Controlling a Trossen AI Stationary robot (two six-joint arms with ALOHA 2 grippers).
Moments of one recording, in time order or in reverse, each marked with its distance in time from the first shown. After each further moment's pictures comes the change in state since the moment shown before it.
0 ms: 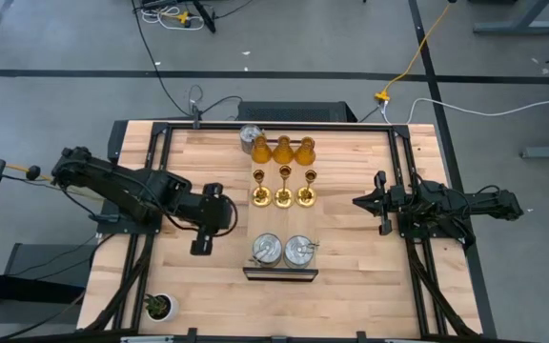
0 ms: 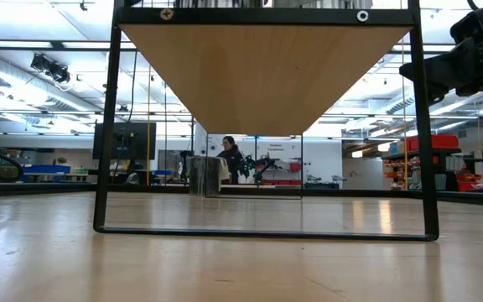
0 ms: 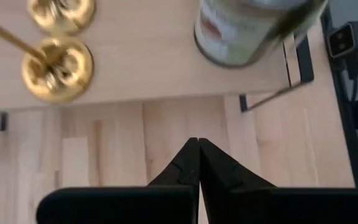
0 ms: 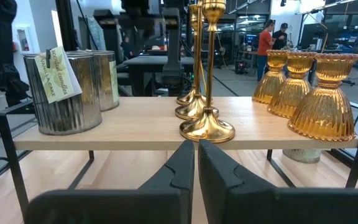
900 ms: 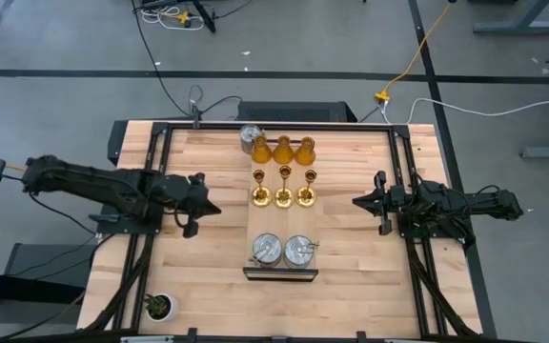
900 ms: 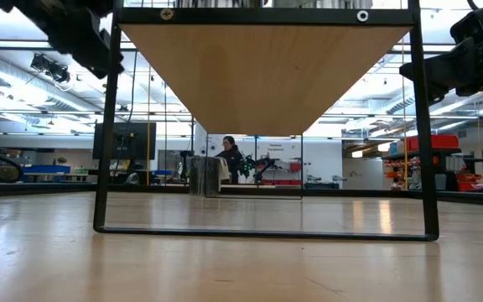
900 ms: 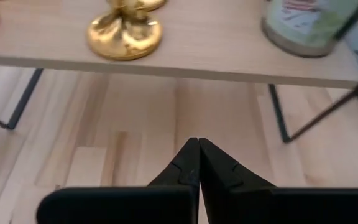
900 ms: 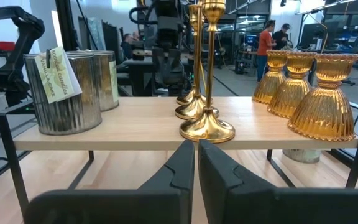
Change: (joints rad) left arm 0.196 -0.531 -0.740 0.593 0.053 0.061; right arm 0.000 0.000 0.000 0.000 0.000 0.000
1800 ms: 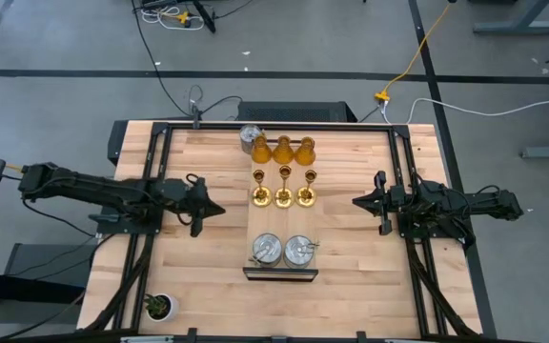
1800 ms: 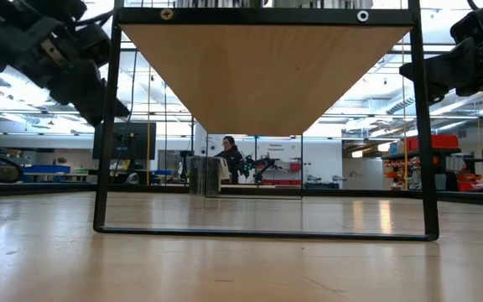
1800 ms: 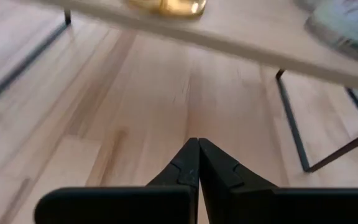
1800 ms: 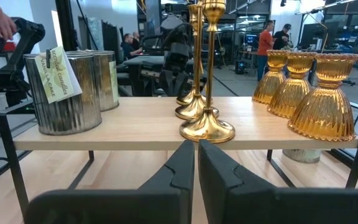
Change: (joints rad) left arm 0.086 -0.070 -0.364 0.462 0.036 -0.121; right arm 0.000 0.000 0.000 0.000 0.000 0.000
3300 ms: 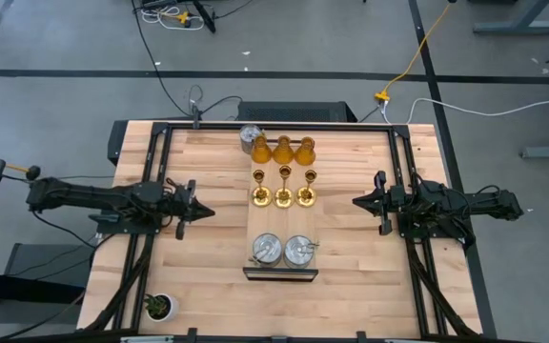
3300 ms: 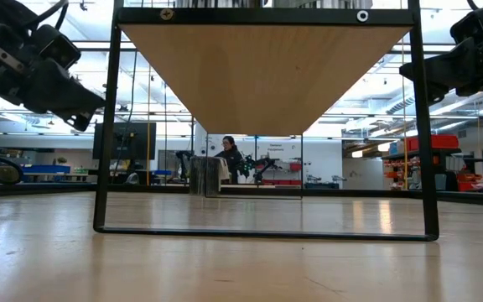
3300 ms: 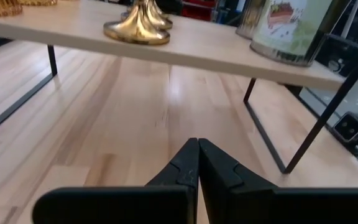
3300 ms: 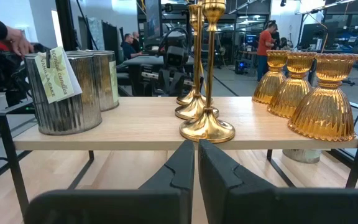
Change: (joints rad) left arm -0.001 -0.469 -0.258 0.057 0.061 0.077; right arm 0.000 0.000 0.000 0.000 0.000 0.000
